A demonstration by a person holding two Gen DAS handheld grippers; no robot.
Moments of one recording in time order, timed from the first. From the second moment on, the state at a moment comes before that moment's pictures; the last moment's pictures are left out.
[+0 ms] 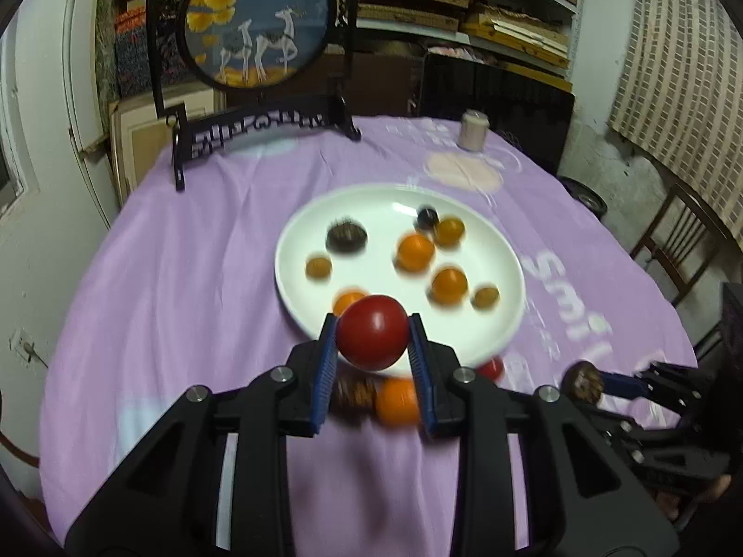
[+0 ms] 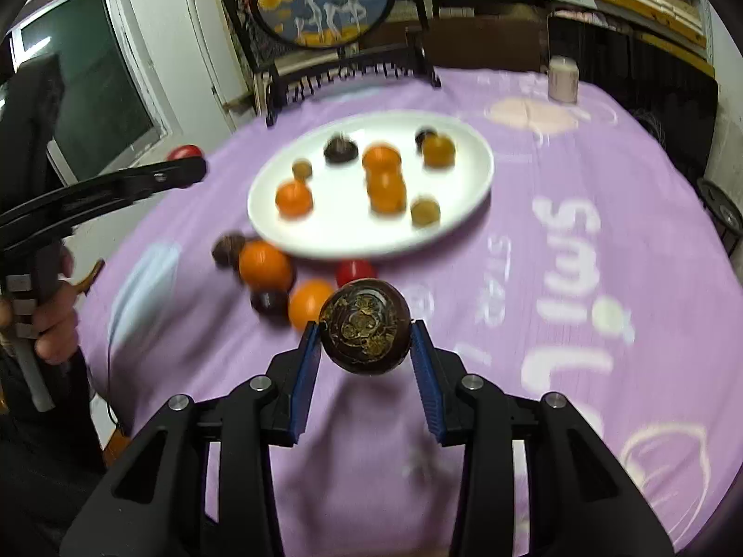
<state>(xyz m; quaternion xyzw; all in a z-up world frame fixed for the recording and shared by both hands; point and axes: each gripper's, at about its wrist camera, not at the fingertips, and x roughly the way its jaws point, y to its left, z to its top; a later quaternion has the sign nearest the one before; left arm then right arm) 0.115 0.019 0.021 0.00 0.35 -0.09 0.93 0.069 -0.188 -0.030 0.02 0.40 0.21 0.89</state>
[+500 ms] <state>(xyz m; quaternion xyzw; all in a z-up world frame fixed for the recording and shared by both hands) 0.275 0.015 0.022 -0.06 0.38 -0.06 0.92 0.252 -0.147 0.001 0.02 0.38 0.19 0.90</state>
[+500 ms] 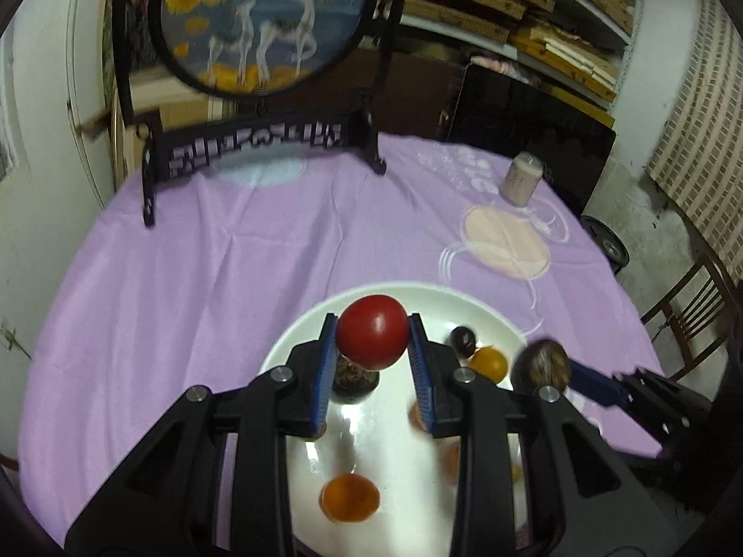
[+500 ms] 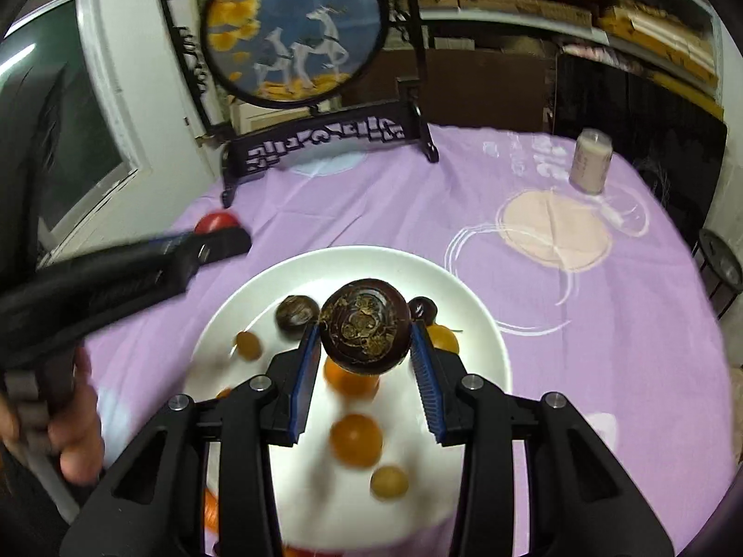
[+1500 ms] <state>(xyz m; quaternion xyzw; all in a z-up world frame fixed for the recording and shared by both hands) 0.237 0.005 0.005 -0.04 0.38 -0.06 0.92 0.228 -0.150 -0.024 -0.04 0.37 0.14 0.92</state>
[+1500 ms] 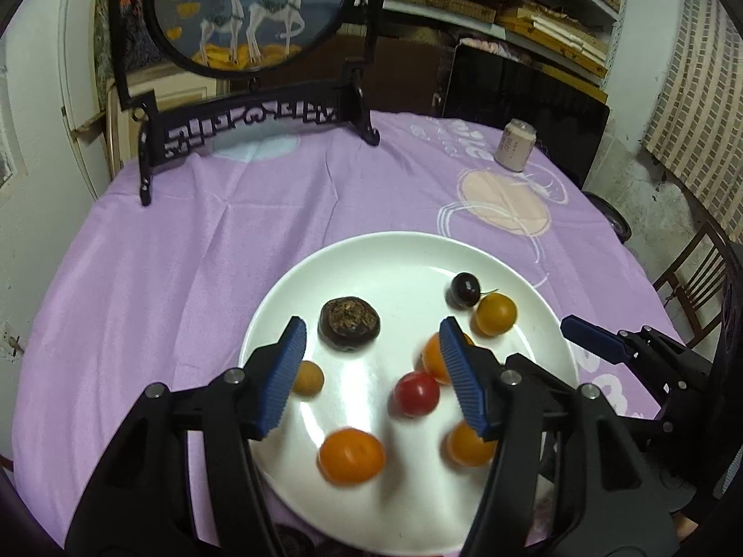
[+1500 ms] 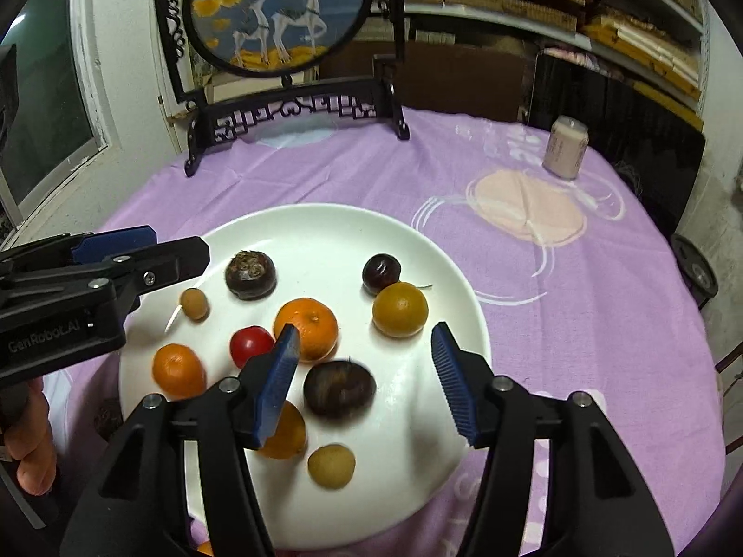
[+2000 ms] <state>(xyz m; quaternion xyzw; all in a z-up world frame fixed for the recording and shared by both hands) 0.080 0.023 -0.018 -0.01 0.36 -0.07 0.93 0.084 -0.156 -0.032 -0.04 0.39 0.22 0.89</state>
